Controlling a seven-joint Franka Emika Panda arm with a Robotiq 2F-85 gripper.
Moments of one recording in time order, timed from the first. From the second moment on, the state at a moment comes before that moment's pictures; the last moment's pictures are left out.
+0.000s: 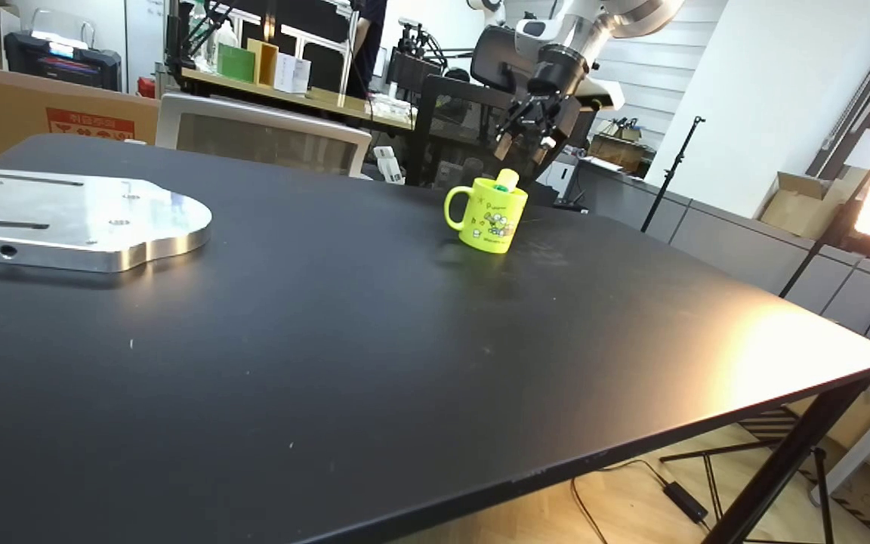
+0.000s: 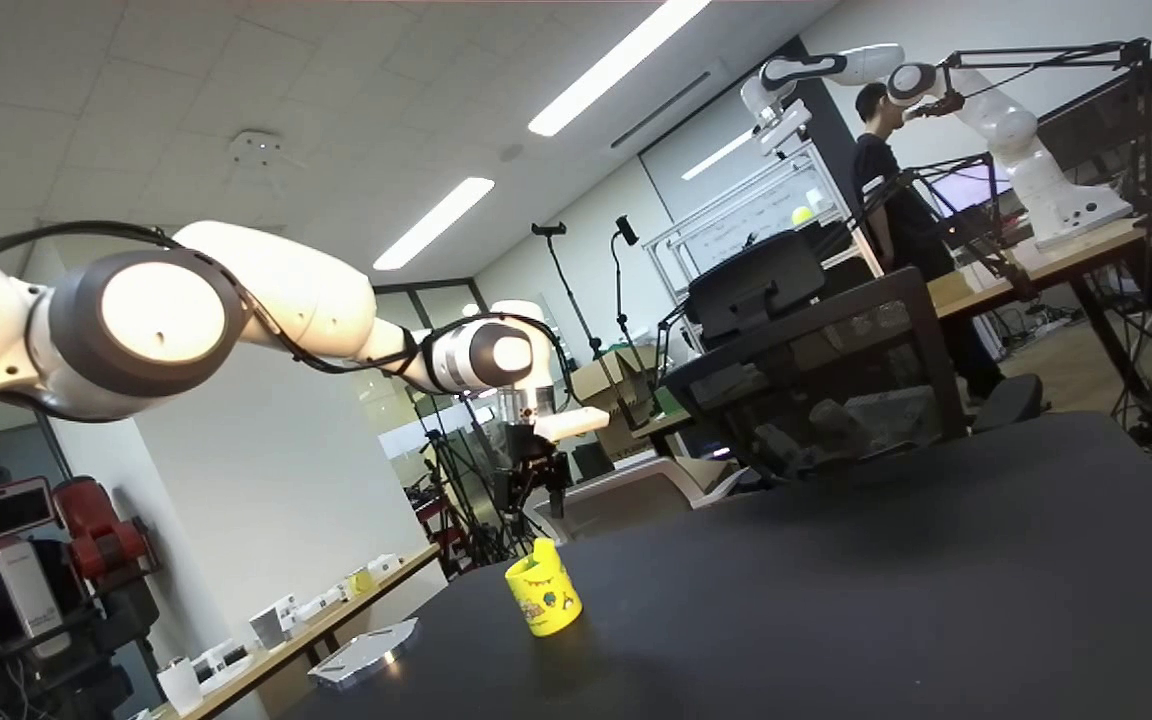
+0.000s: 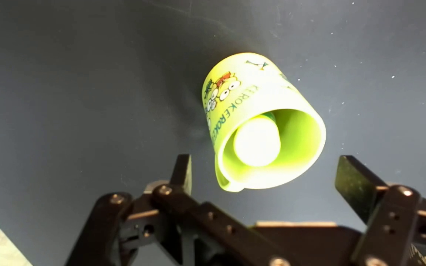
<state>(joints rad) -0.08 1.03 0.24 -1.00 0.14 1.87 -1.55</state>
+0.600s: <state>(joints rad) -0.07 1.15 0.24 -0.83 0.16 1.80 -1.56</state>
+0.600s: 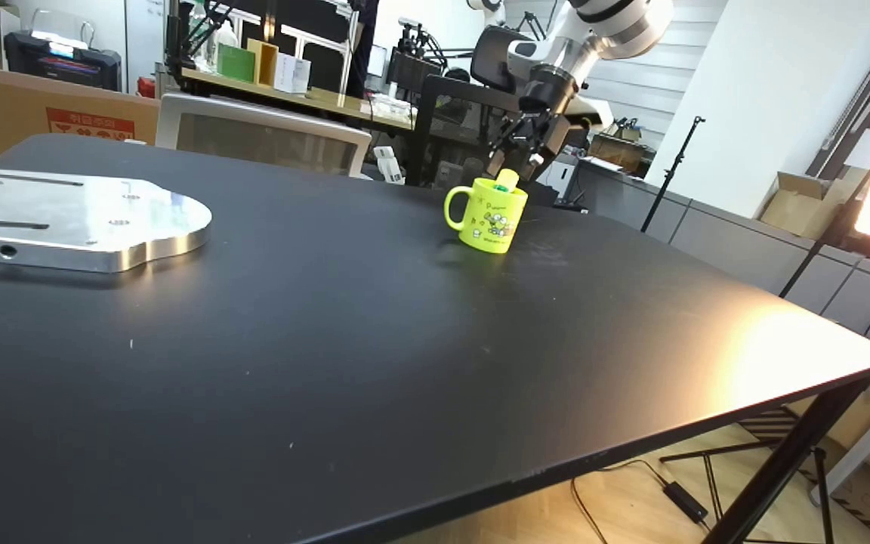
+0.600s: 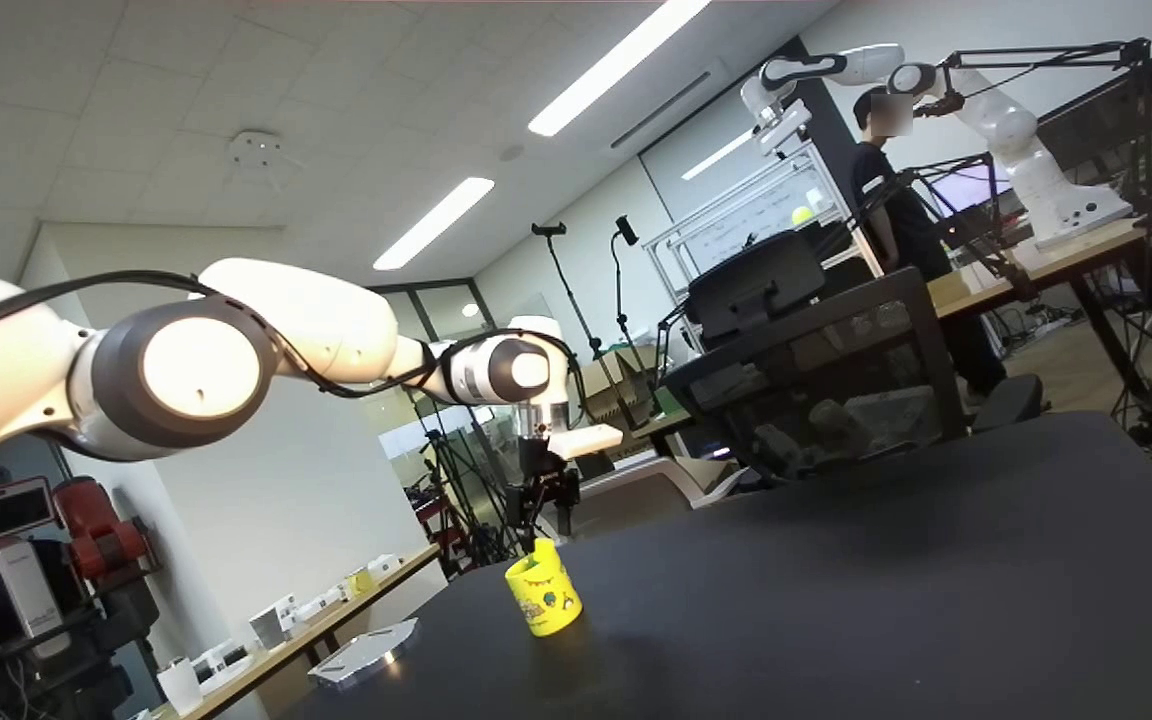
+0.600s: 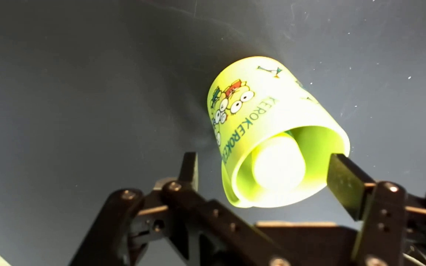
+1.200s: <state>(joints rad) -0.06 1.20 0.25 -0.75 0.16 1.75 -1.56</state>
